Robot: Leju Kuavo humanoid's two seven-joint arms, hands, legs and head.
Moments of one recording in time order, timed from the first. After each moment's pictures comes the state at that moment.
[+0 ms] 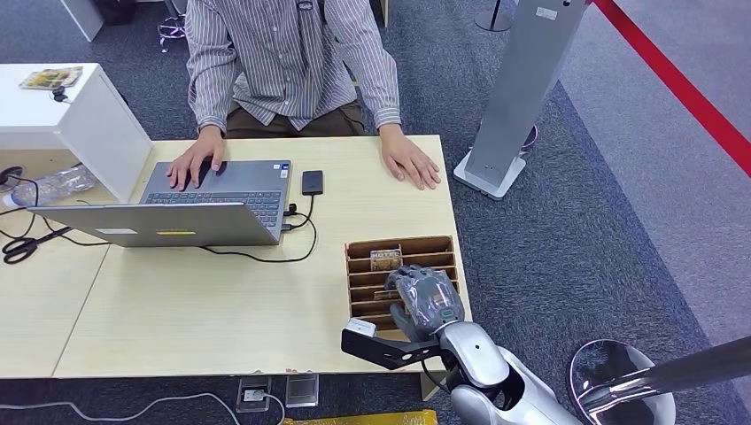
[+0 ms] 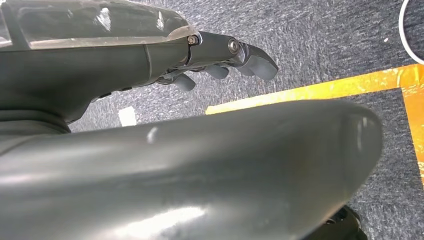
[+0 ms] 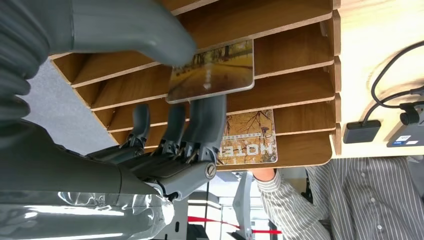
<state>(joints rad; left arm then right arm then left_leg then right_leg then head) -0.11 0.12 -1.25 -0.22 1.14 0.18 -0.01 -0.27 -0.21 0.93 -1.55 1.06 -0.04 0.40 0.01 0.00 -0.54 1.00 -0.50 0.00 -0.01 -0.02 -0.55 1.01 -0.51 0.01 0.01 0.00</state>
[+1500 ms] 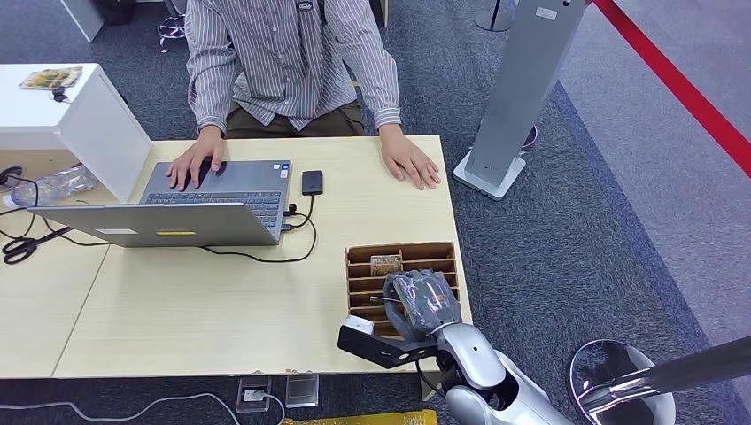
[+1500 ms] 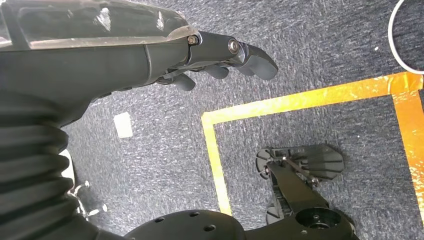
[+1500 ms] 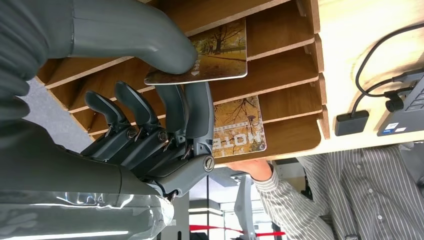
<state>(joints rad) -0.11 0.12 -1.25 -0.22 1.13 0.21 -0.03 -0.26 -0.18 0.93 -1.52 1.02 -0.12 0.38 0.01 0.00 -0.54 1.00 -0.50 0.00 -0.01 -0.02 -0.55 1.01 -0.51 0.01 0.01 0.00</state>
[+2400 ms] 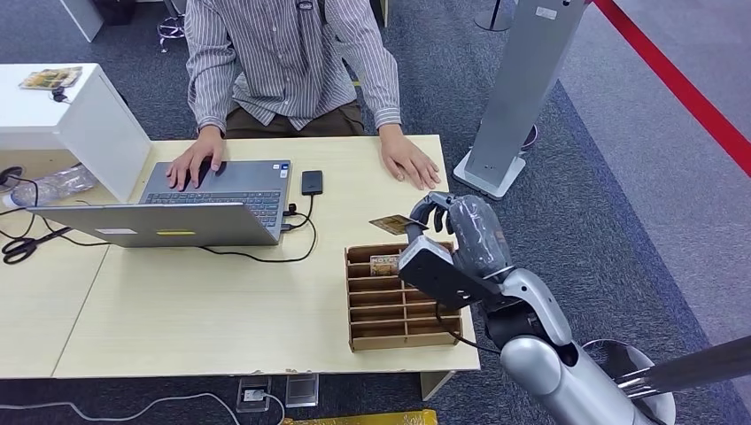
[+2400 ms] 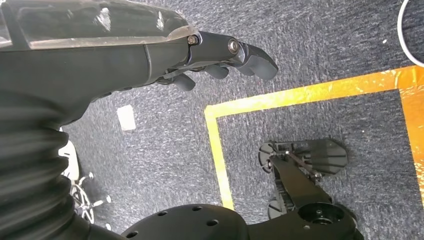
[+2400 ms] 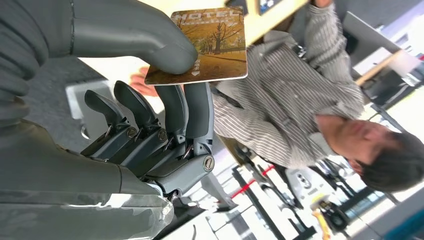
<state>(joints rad) -0.11 0.12 -1.25 -0.22 1.15 0.19 -0.02 -0.38 -0.29 0.77 -1.81 0.60 -0.24 0.25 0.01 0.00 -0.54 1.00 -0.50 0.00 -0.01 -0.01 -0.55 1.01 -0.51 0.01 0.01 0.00</state>
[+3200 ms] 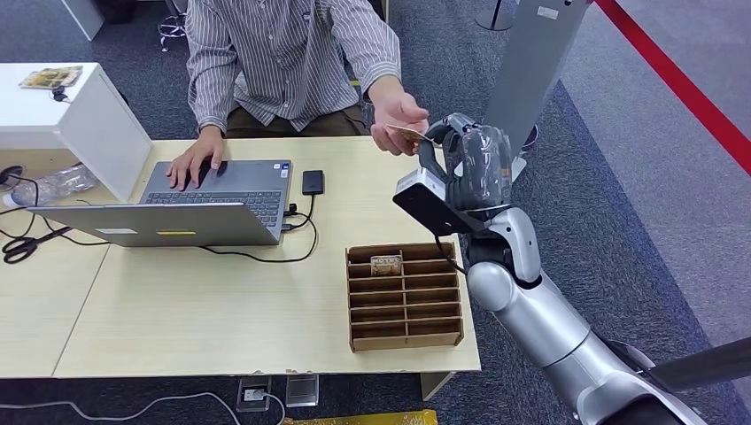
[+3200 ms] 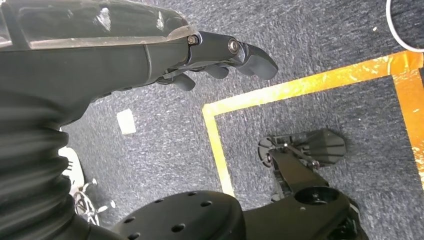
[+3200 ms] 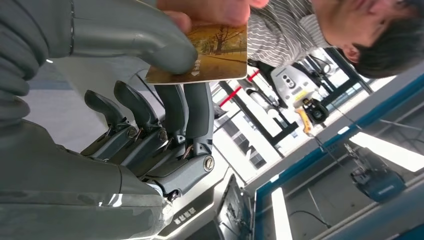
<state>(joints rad) -0.13 0.10 -1.27 -0.22 1.12 0.17 0.00 -0.63 -0.15 0.77 -1.34 0.73 -0.64 0.04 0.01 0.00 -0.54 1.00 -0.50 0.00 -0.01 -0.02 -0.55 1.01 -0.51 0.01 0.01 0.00</state>
